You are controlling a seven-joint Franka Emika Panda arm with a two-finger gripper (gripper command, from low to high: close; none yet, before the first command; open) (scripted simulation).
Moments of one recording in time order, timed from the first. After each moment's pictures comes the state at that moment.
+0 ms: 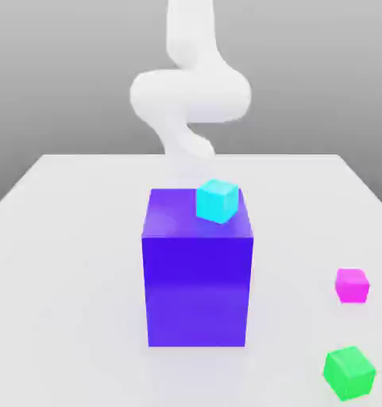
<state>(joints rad) 0.07 -0.71 0.02 -2.34 0.01 2.35 0.73</state>
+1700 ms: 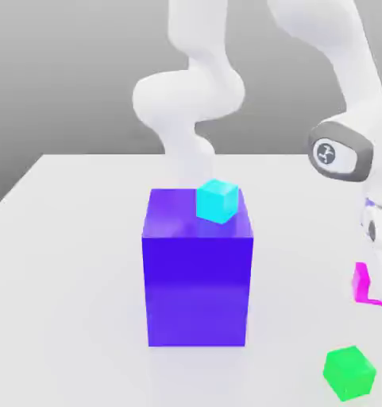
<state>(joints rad) 0.46 0.19 0.10 -2.42 -0.03 2.61 0.14</state>
